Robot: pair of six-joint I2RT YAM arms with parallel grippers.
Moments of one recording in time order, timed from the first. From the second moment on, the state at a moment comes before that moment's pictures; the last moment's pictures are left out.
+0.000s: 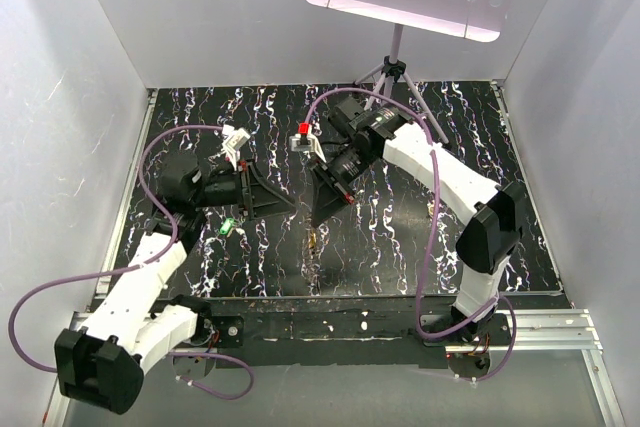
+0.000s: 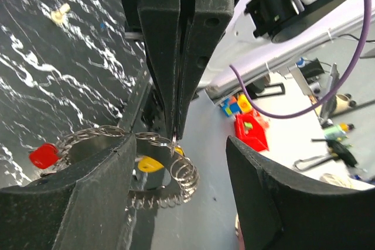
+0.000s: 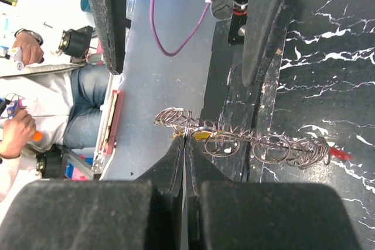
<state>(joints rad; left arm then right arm) -0.27 0.90 0.71 0.22 1.13 -0.82 0.76 1.80 1.81 -1.28 -1.22 -0.45</state>
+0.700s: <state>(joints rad) -0.38 1.08 0.82 -0.06 1.24 -0.66 0.76 1.86 1.85 -1.40 -1.25 -0.56</state>
